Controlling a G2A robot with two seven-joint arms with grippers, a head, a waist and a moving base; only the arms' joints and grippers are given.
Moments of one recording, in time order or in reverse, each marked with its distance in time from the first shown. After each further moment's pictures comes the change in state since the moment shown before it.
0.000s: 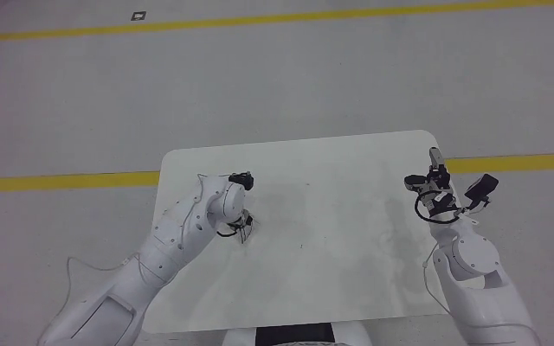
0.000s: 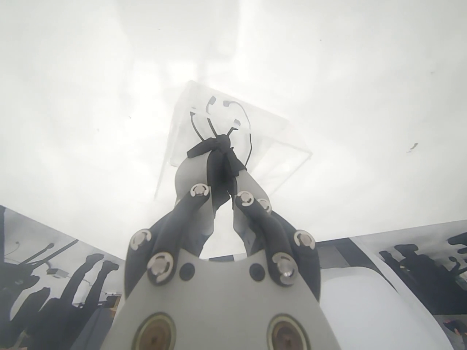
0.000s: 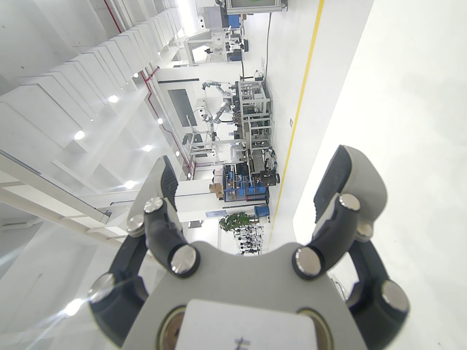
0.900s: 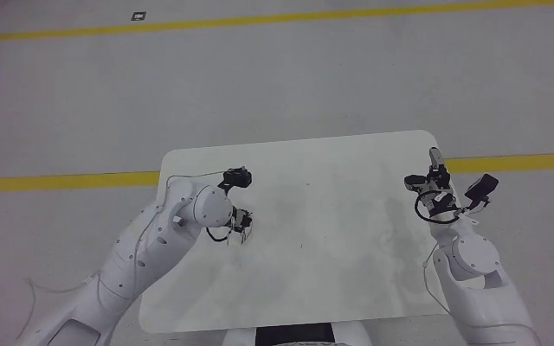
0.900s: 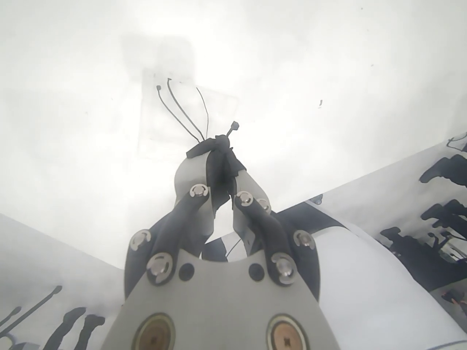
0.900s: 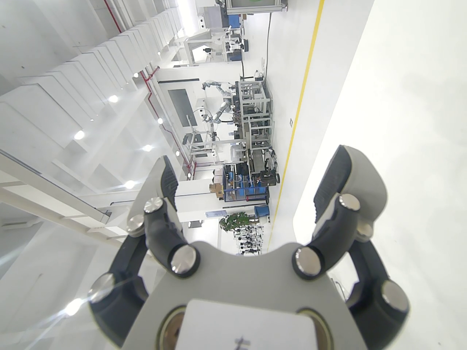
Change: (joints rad) left arm 0.082 0.175 -0.099 -0.349 -0.197 0.000 0.000; right arm 0.000 0.000 0.000 0.000 0.000 0.000 0.000
